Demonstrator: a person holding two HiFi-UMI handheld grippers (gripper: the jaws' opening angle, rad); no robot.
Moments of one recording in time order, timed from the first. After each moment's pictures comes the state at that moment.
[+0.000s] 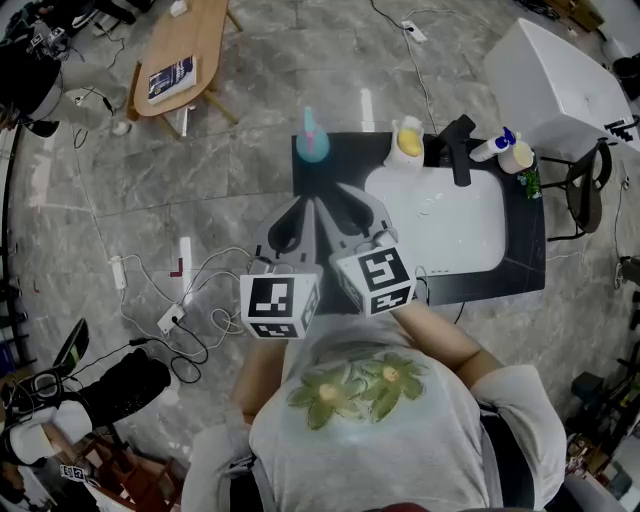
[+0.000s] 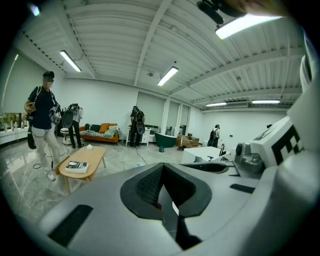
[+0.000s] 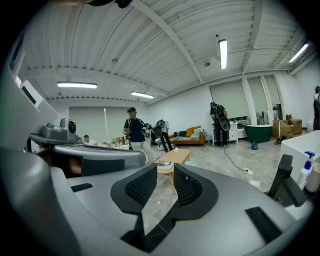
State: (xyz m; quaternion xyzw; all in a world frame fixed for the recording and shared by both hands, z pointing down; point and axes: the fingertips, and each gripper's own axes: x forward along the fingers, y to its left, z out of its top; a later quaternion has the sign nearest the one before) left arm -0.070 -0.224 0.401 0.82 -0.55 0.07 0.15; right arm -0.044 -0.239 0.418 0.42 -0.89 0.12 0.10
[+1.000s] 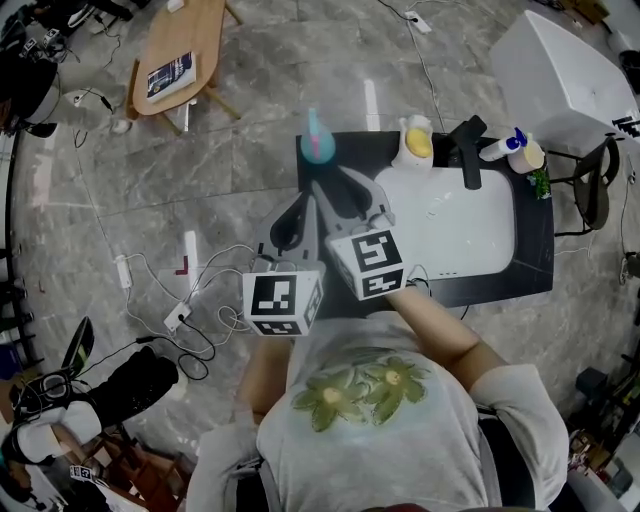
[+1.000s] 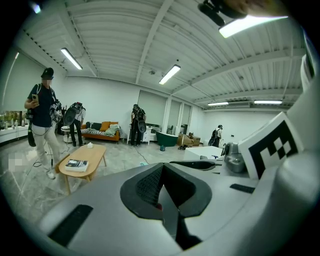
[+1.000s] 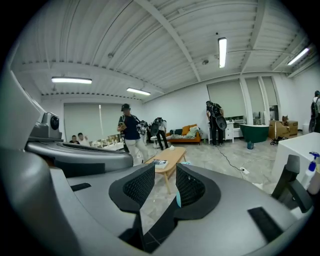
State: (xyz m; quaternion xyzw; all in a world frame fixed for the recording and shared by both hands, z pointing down) left arm -0.078 -0.248 0.417 0.81 -0.56 0.07 0.16; right arm -0.055 -0.284 0.440 0.44 -0.88 0.12 0.11
